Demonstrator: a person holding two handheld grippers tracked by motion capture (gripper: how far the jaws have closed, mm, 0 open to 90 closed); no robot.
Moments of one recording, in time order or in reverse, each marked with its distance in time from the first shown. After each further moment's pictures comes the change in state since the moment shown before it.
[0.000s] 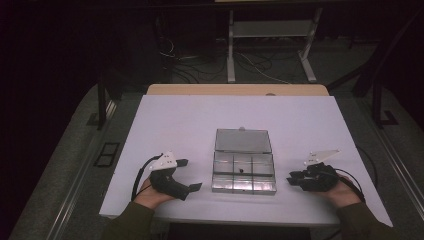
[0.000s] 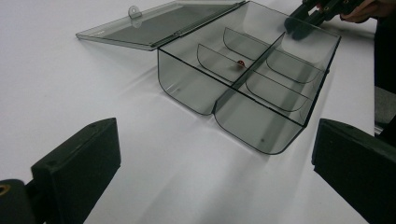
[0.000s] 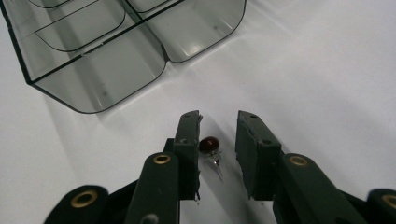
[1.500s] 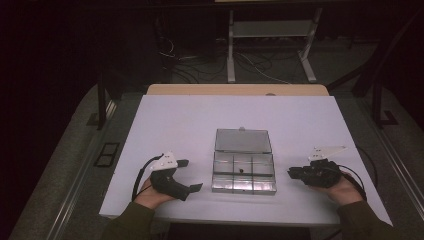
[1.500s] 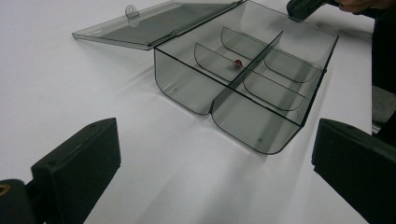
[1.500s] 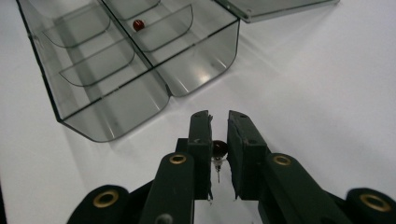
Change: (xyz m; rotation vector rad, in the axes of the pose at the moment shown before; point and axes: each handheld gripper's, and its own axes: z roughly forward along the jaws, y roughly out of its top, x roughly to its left) left arm -0.001 0.000 0.001 0.004 -0.007 0.002; right arm -0.002 0.010 -0.013 -0.085 0.015 0.009
